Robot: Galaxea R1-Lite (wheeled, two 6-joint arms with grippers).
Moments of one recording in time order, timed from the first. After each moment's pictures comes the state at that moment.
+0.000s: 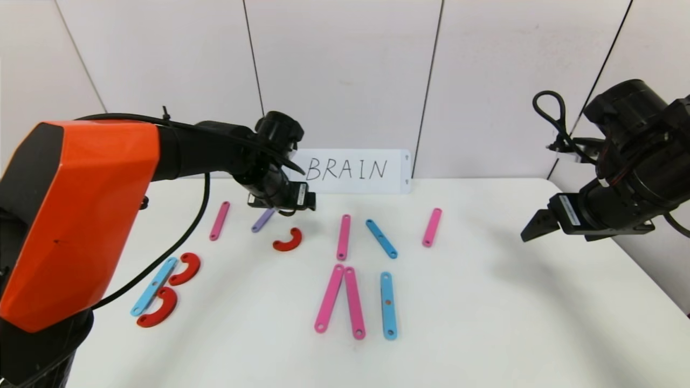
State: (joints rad) left arm -0.41 2.26 -1.97 0.57 0.15 -0.24; right arm 0.13 1.75 -1.50 0.85 -0.03 0.14
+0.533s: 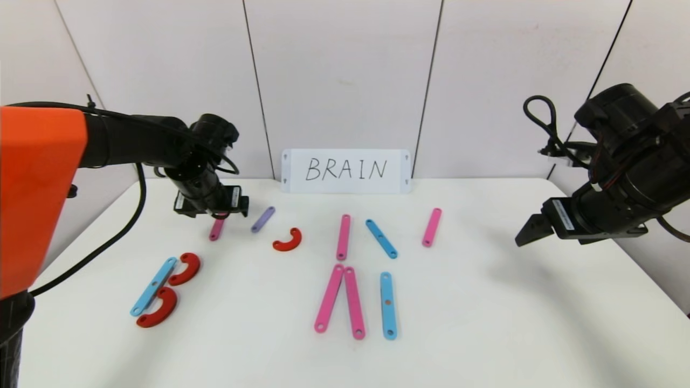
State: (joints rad) left arm -0.18 2.17 -1.82 0.64 0.25 -0.26; right arm 0.17 1.75 -1.48 0.86 -0.03 0.13
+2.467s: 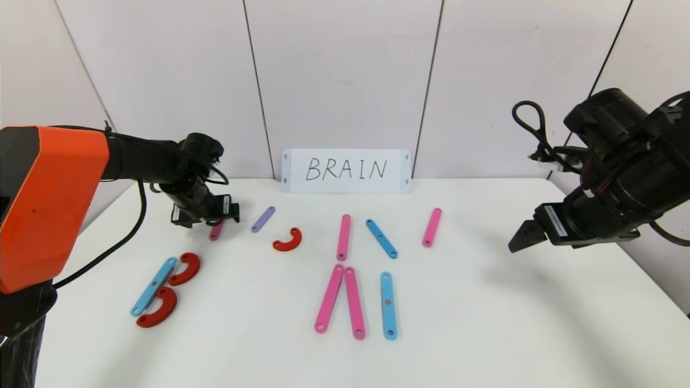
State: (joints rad) left arm -0.08 2.29 -1.83 0.53 0.15 -0.26; right arm 0.20 1.75 -1.47 0.86 -0.03 0.13
